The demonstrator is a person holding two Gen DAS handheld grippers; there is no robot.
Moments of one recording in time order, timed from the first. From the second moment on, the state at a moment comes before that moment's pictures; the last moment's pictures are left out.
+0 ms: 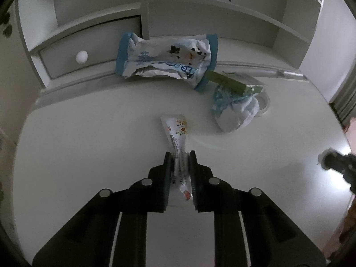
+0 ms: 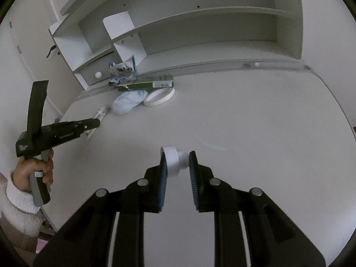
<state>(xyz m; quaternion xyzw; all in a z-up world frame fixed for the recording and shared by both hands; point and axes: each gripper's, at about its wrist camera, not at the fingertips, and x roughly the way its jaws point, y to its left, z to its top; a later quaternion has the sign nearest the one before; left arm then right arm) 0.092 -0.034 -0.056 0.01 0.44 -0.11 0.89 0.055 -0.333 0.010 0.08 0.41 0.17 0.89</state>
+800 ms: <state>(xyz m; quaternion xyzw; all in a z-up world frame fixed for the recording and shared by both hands) -0.141 -0.440 -0.036 0.21 0.37 -0.55 0.72 -0.177 -0.644 -0.025 0.29 0.36 -0.12 0.88</state>
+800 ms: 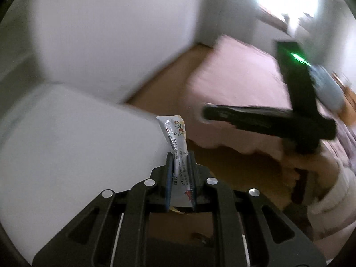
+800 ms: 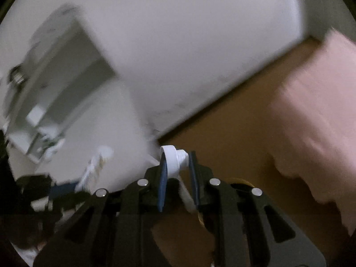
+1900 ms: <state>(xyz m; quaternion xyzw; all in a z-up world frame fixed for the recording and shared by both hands) -0.088 -0.585 -0.375 0.19 0.66 -0.42 0.59 -0.191 -0.765 -0.355 0.53 0.56 -0.17 0.61</state>
